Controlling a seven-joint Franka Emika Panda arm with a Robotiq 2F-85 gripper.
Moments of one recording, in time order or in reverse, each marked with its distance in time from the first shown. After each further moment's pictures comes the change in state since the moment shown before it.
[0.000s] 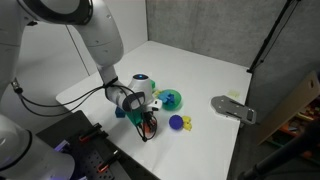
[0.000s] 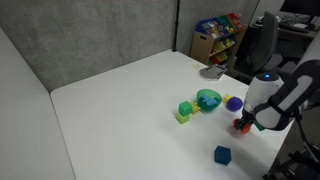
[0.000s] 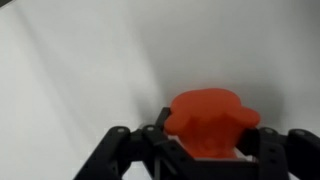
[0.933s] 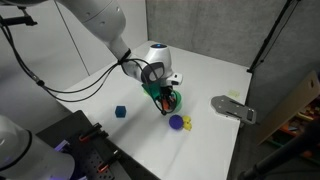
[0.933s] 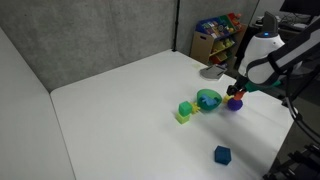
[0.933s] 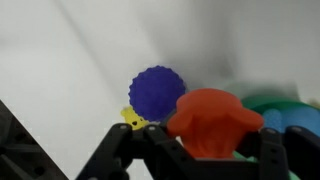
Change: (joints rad) arm -0.011 -0.179 -0.070 0.217 -0.022 -0.270 0.044
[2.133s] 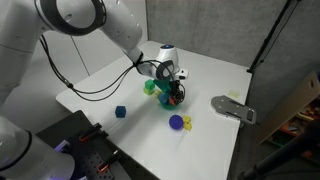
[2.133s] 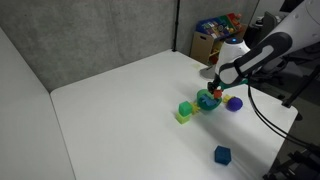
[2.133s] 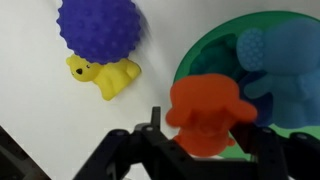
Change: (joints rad) arm -0.036 0.290 0.079 0.395 -0.004 -0.057 0.064
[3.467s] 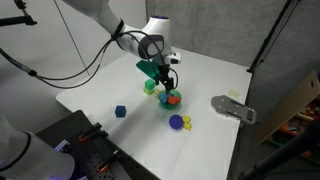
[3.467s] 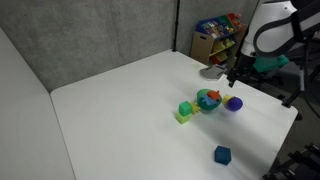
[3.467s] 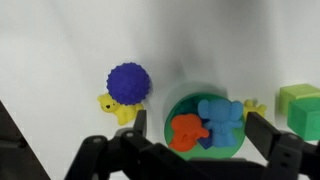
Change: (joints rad) arm -0.124 -0.518 0.131 -0.374 0.004 -0.224 -0.201
